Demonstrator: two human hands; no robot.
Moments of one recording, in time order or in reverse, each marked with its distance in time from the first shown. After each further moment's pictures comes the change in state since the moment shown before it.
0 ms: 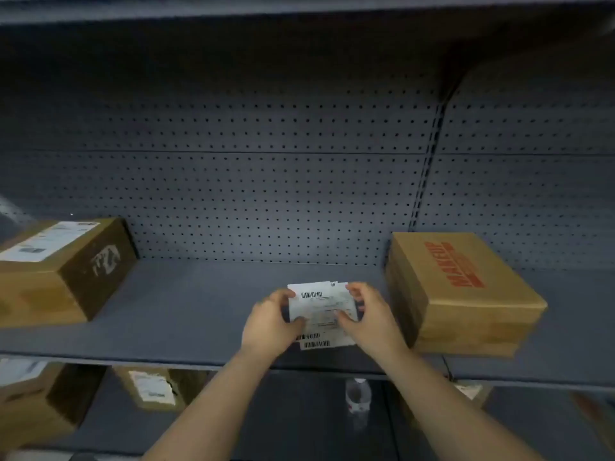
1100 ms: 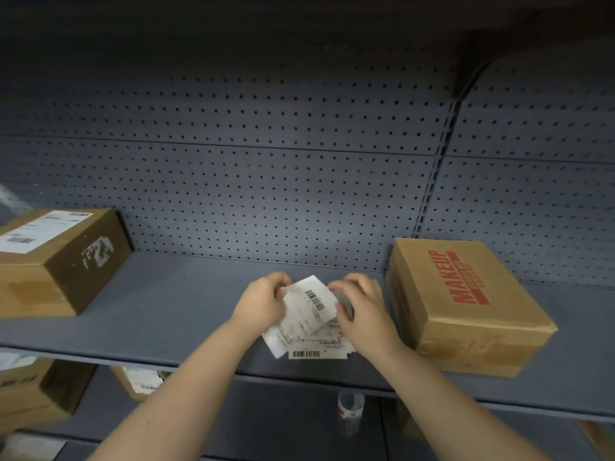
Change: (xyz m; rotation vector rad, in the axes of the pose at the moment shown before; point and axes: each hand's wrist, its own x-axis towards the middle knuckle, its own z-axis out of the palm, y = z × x) left_hand 0.050 0.013 -0.011 0.050 -0.019 0.114; right_hand 0.025 -0.005 -0.014 -0.247 0.012 -0.291
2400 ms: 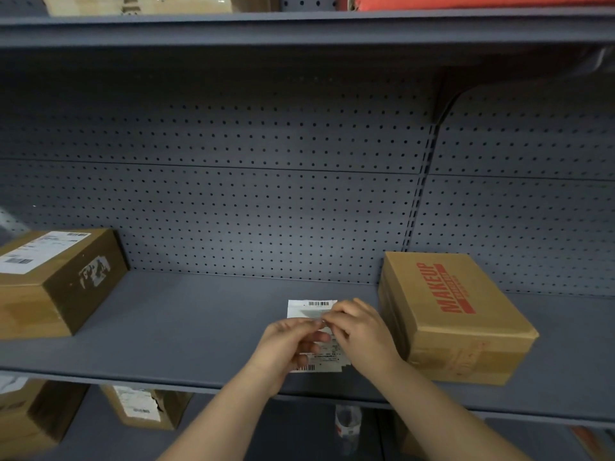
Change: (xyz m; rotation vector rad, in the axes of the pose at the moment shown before) left_hand -0.065 0.055 0.010 -1.043 -0.279 -0.398; right_hand -0.008 0.006 -0.003 -0.131 0.054 -0.302
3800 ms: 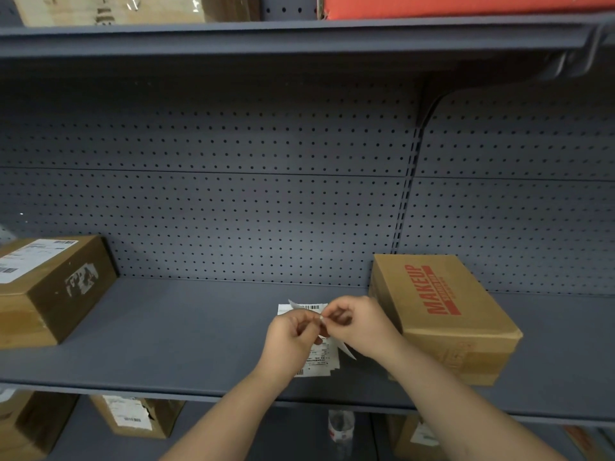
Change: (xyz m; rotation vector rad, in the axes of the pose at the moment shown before) left_hand 0.016 -0.005 0.028 0.452 0.141 0.479; right_hand 0.018 0.003 -0.039 0.478 -0.207 0.435
